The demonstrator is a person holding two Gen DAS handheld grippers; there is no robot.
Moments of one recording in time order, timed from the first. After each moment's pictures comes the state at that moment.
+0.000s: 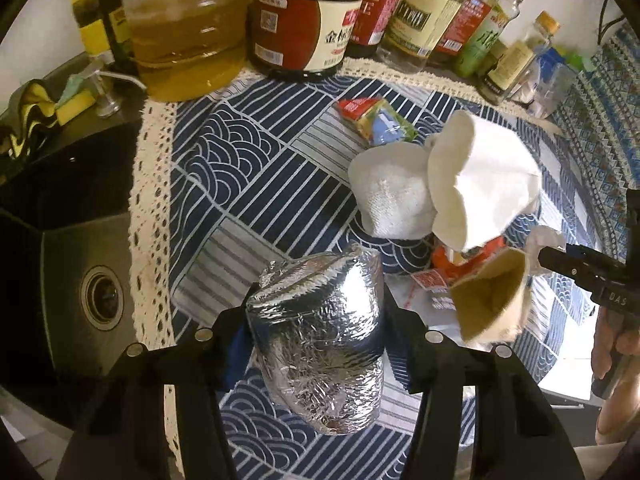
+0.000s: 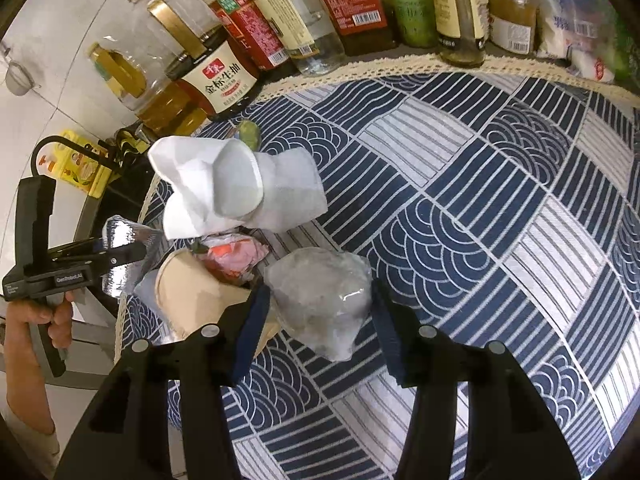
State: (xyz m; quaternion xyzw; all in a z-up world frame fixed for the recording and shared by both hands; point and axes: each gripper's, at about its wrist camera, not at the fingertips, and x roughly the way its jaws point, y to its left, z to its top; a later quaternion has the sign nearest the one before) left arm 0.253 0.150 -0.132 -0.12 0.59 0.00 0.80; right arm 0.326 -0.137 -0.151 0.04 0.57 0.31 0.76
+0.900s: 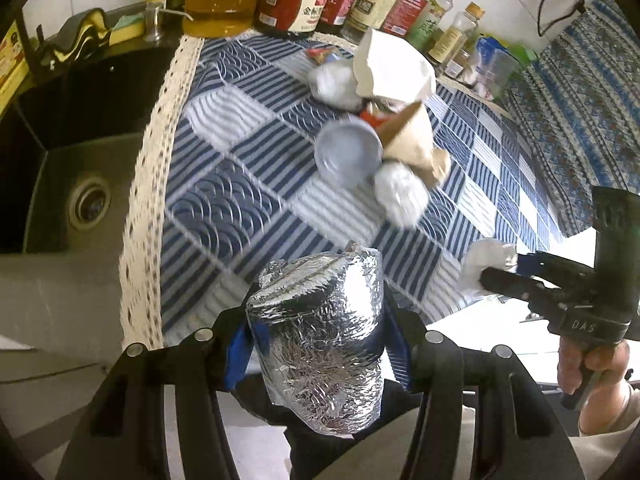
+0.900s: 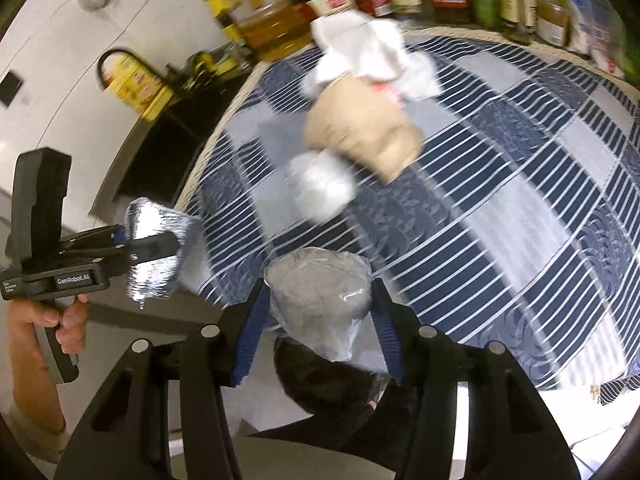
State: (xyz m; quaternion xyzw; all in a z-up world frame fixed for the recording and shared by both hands) left arm 0.081 0.102 -0.119 -0.17 0.55 -0.03 0.82; right arm 0.154 -0.112 -0.141 -0.01 0.56 0.38 0.74
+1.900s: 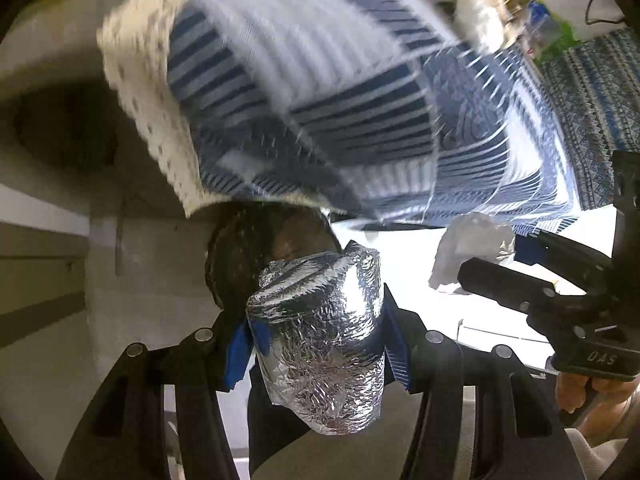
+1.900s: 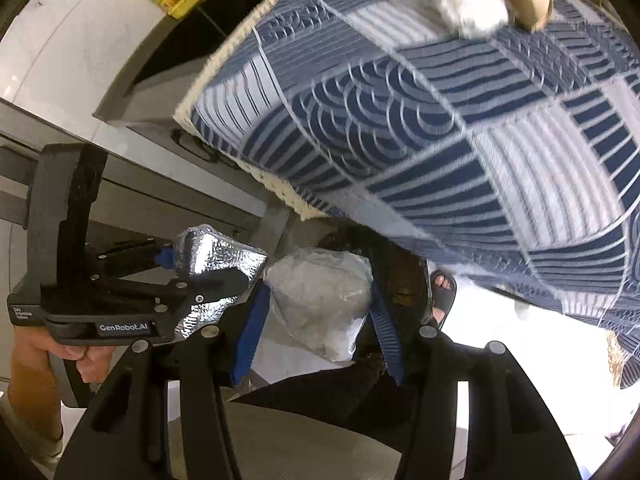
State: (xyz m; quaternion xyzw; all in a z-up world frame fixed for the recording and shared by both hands) left arm -0.029 0.092 -0.243 -0.26 0.63 0.00 0.73; right arm 0.047 -0.061 -0.223 -0.08 0.62 0.40 0.66
